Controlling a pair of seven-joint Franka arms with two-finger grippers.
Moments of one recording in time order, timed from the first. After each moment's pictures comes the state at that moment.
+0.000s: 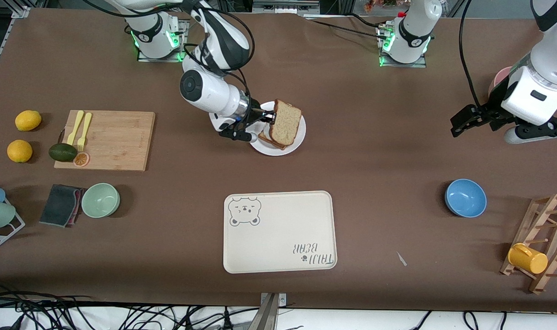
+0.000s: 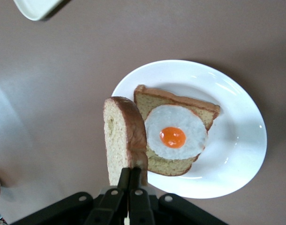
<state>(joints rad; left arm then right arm) -0.08 0.07 -0.06 -1.54 0.01 1.64 -0.32 0.27 0.42 0.51 -2.00 0.51 2.51 0.63</state>
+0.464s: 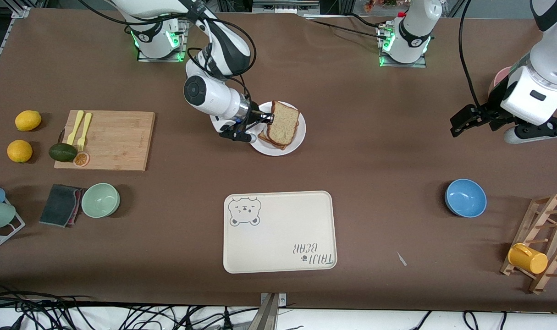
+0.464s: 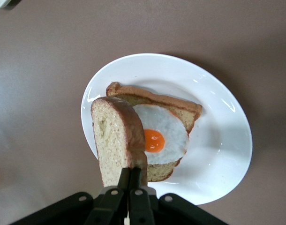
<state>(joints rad) -0.08 0.07 -0.06 -1.54 0.01 1.64 -0.32 0.27 0.43 0.50 -2.03 0.51 2.53 0.61</state>
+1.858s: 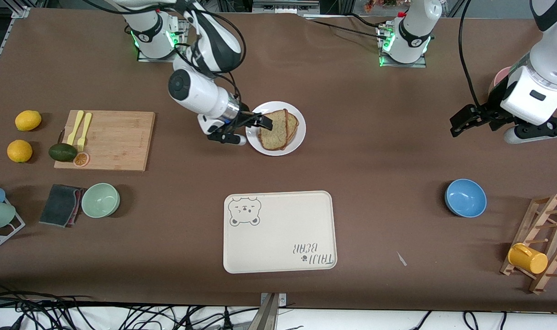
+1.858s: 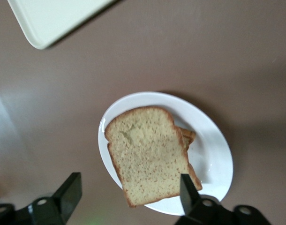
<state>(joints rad) -0.08 0.07 -0.06 -1.54 0.01 1.64 -0.32 0.26 0.31 0.42 -2.03 0.51 2.49 0.56</state>
